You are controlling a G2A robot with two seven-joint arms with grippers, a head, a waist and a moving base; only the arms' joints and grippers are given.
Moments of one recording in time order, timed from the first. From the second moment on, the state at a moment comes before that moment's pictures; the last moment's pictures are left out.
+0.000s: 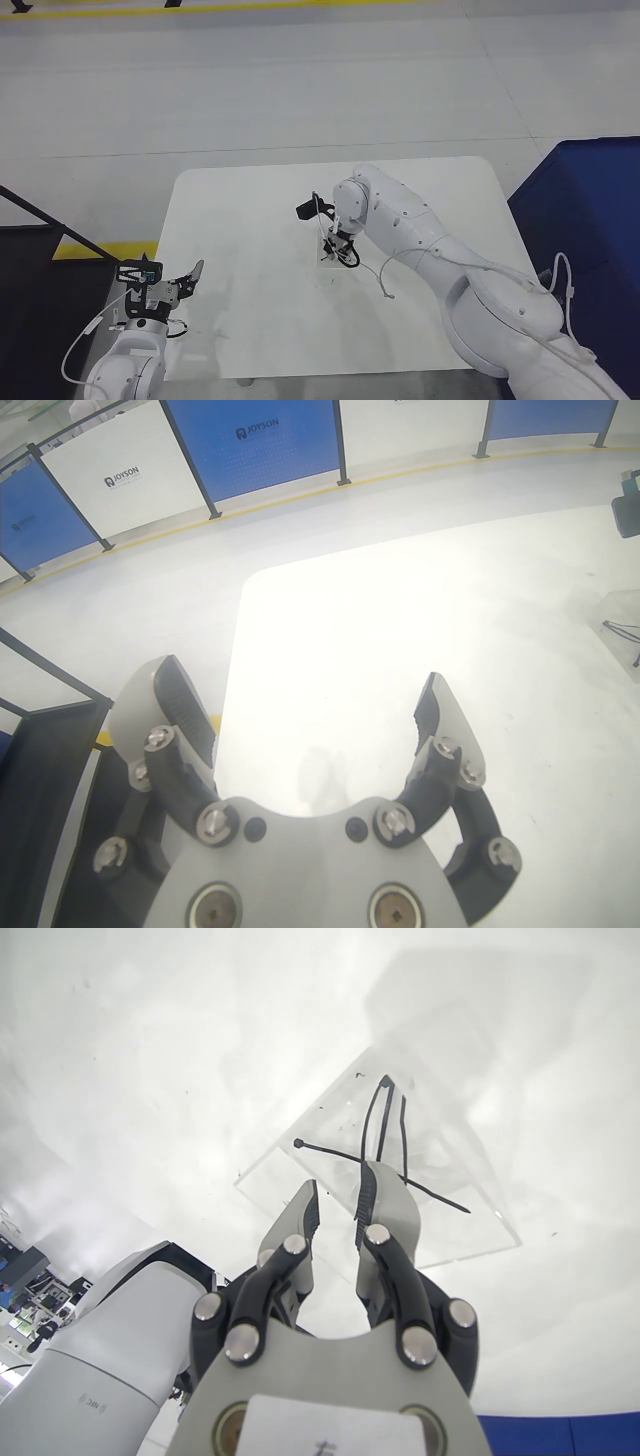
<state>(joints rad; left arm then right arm) 1.73 -1.15 -1.60 -1.80 1.33 0.00 0.00 -0.26 -1.62 0.31 -0.46 -0.31 -0.22 1.30</state>
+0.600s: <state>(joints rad) 1.73 -1.15 -1.60 -1.80 1.33 0.00 0.00 -0.25 -1.70 0.30 -0.34 -0.37 -0.17 1.27</state>
